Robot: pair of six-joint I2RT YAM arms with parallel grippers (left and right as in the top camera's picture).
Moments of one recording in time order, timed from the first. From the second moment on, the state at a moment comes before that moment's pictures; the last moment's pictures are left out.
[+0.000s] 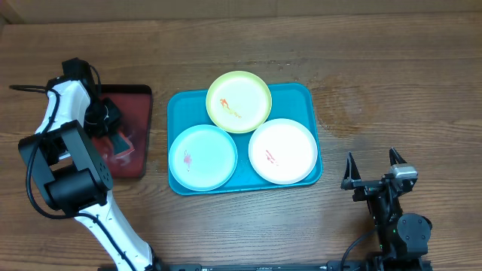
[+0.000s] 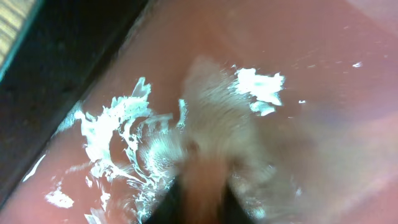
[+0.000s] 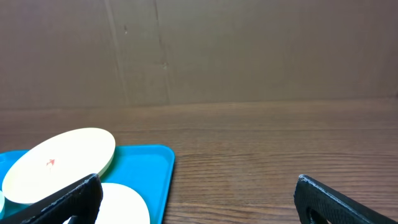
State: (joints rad) left arm 0.36 2.17 1.62 -0.95 -0.09 -0.39; right arm 0.03 0.01 0.02 -0.03 -0.07 0.08
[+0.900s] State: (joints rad) left arm 0.36 2.17 1.62 -1.27 0.02 -0.39; right arm 0.03 0.01 0.02 -0.03 -0.07 0.08
